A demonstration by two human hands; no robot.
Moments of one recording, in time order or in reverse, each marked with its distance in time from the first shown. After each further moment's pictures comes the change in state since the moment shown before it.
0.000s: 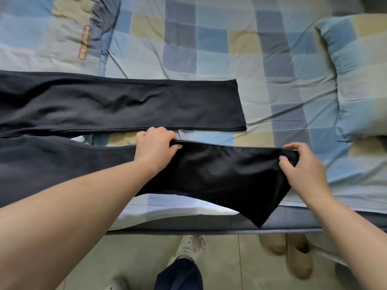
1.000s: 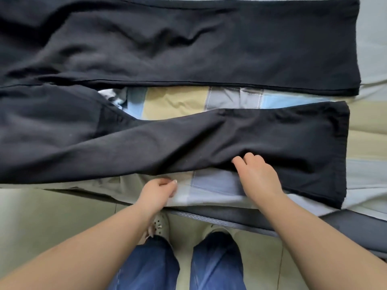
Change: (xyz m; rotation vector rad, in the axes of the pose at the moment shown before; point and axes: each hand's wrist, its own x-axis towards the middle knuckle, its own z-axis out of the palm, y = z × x) left_hand -0.114 -0.104 0.120 -0.936 -0.443 -1.049; right_hand -0.039 -0.052 0.252 -0.656 -0.698 -0.526
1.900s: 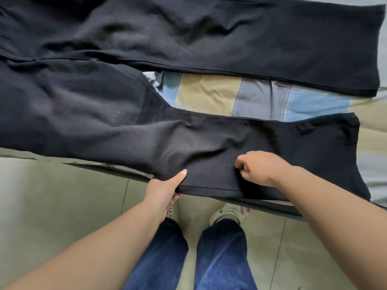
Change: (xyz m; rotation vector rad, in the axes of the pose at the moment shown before) left_hand -0.022 -0.047 -0.055 -0.501 0.101 -0.284; right_hand 0.007 -0.056 -0.034 0.052 -0.385 -0.198
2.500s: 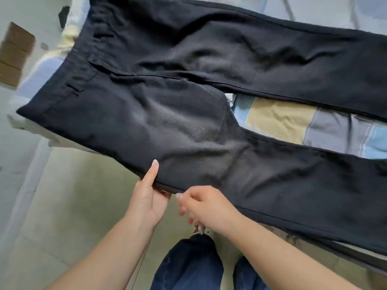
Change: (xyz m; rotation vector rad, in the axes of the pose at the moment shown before) left_hand 0.000 0.054 -0.152 -0.852 -0.187 0.243; right_hand 0.000 -0.262 -0.021 1.037 -0.115 -0.196
